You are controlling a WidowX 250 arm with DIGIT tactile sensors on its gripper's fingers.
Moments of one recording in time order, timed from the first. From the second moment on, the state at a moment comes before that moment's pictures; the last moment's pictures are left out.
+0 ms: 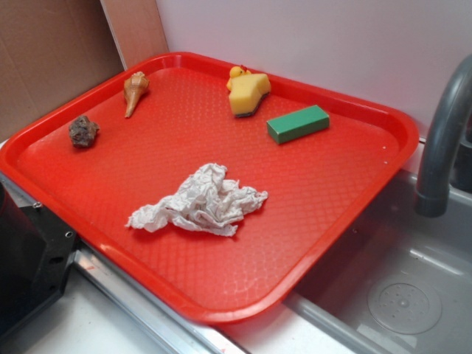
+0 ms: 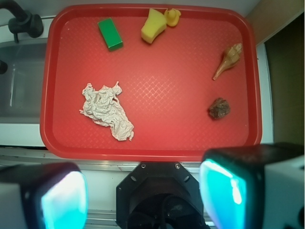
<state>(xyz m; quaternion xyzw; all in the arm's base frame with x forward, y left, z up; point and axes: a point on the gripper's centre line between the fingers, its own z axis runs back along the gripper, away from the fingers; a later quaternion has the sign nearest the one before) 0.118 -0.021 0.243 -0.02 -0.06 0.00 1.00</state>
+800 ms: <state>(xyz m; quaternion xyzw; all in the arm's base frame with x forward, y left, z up) 0.171 0.035 0.164 -0.07 -0.07 0.16 0.98</state>
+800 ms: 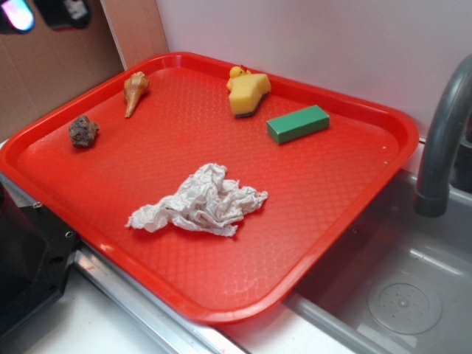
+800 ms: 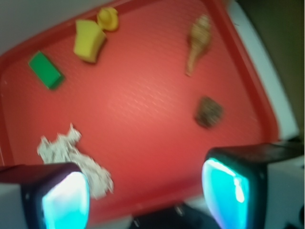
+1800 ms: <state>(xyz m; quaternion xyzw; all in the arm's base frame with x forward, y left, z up) 0.218 0.071 0.123 -0.04 -0.11 0.23 0.97</state>
